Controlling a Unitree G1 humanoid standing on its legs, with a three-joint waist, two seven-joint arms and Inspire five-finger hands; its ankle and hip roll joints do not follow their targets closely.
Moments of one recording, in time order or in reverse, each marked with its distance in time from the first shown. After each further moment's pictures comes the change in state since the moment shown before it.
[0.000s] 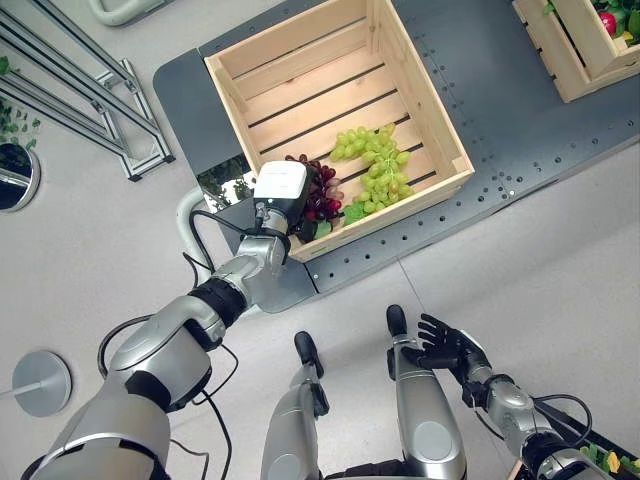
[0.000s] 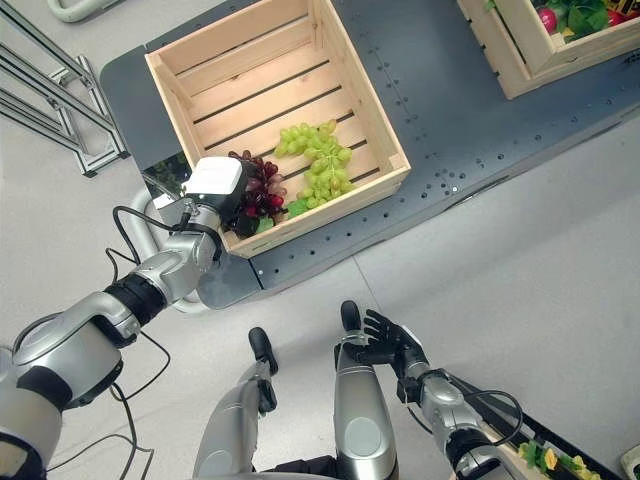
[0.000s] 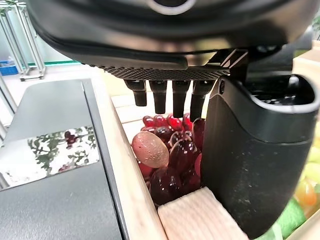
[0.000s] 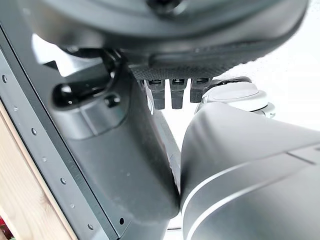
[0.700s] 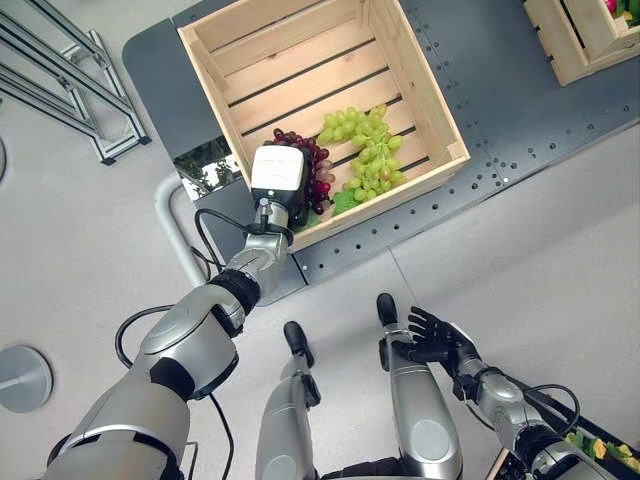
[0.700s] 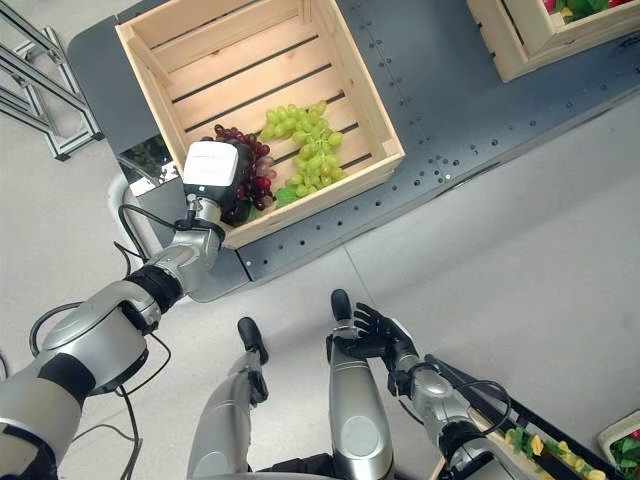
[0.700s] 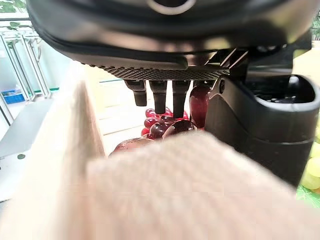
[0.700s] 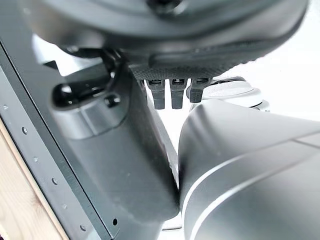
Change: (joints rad) left arm -0.083 -0.089 -0.028 0.258 0.060 -0.050 0.233; right arm -0.032 0.009 0.079 -0.043 0.040 -0.002 -0.031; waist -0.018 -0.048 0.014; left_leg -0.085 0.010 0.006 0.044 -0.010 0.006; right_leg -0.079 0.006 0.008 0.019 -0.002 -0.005
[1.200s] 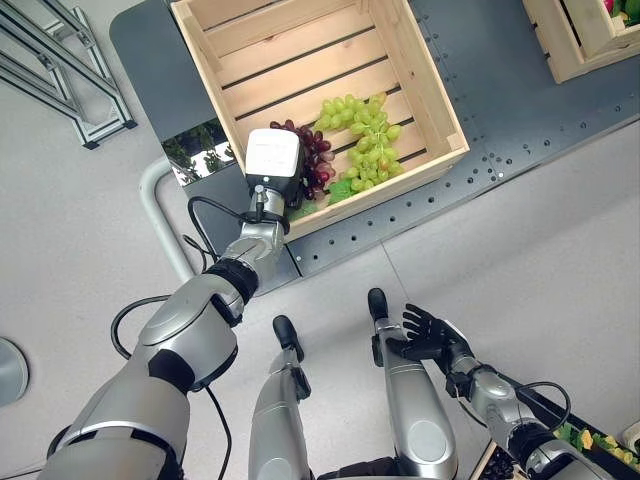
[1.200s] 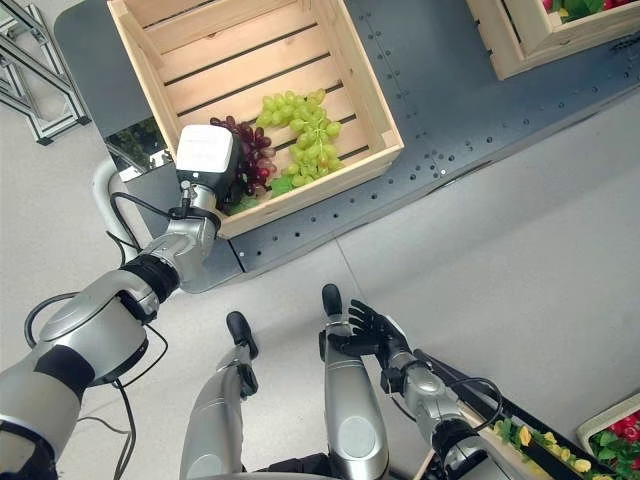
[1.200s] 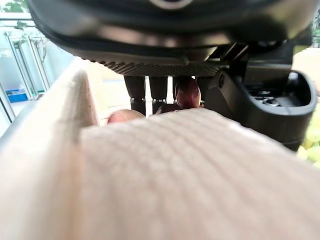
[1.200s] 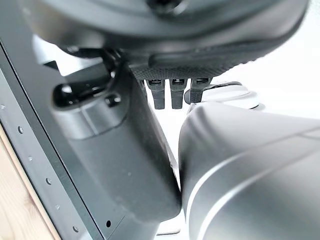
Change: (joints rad) left arm -0.056 0.007 0.000 0.042 -0.002 -0.031 -0.010; right arm -0.007 0.031 0.003 -0.002 0.002 -0.002 -0.027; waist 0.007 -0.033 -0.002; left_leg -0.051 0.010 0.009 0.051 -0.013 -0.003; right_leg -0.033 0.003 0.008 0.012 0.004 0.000
